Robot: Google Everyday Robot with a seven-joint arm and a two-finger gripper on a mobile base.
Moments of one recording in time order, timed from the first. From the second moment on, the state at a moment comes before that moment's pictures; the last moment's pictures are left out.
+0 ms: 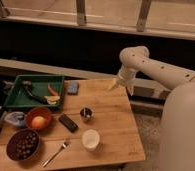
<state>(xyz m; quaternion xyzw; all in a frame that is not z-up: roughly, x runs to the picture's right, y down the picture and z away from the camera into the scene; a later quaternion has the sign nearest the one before) 0.158 0.015 0.822 -0.26 0.21 0.73 0.60</state>
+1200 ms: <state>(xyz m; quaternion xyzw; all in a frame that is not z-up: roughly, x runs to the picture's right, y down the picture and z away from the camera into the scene) 0.147 0.009 0.818 -0.26 0.20 0.69 0.64</state>
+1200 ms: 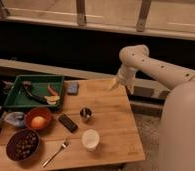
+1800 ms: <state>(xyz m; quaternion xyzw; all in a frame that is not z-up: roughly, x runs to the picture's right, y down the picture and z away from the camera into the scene) 0.024 0.028 0.784 -0.32 0.15 0.52 0.78</state>
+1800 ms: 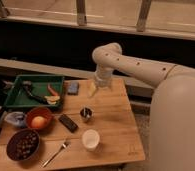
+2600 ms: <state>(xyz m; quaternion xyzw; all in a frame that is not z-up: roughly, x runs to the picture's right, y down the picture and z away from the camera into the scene) -0.059 0.062 0.762 -0.35 0.13 0.43 0.82</state>
